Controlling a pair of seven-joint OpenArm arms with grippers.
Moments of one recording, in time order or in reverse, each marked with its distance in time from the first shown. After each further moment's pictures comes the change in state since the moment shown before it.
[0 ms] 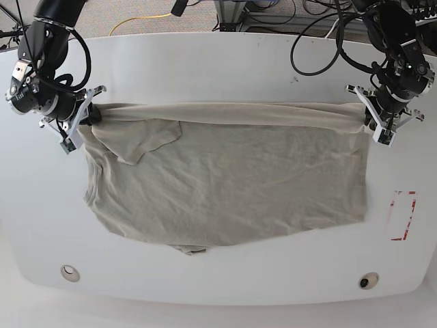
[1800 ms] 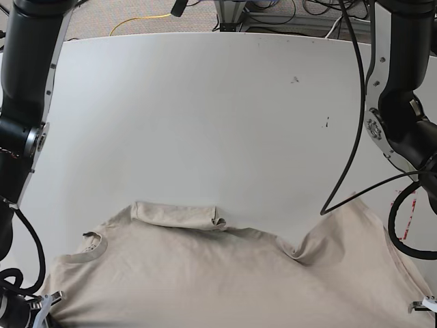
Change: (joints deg) left arm -65.4 -9.1 9.0 -14.6 -1.1 8.6 -8.4; right arm 73.6 8.7 -27.7 -26.6 -5.9 0.0 3.7
